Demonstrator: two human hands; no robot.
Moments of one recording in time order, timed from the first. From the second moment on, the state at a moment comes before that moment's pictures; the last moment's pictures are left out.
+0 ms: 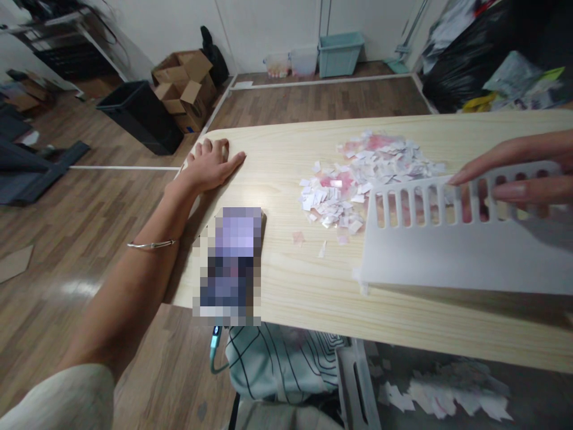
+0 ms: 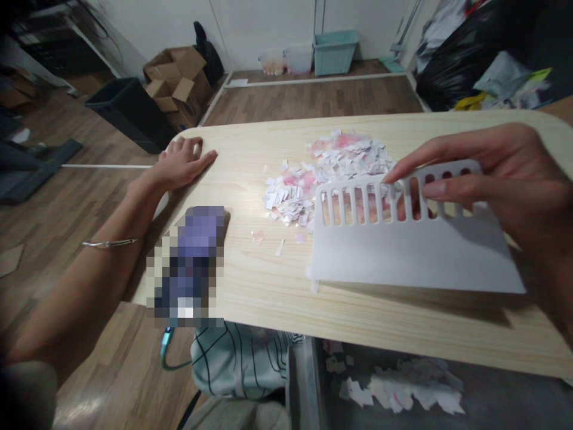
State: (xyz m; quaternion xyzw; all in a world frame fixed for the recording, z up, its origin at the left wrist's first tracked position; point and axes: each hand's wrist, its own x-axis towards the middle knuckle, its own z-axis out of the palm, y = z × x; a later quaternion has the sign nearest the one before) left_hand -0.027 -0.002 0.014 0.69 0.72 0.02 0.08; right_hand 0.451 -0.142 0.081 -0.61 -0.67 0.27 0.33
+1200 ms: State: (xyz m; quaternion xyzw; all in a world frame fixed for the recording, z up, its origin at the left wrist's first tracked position) left_hand -0.046 0.015 -0.008 0.70 0.71 0.06 0.06; right_hand 0.465 -0.131 0.073 -0.57 -0.69 0.27 0.36
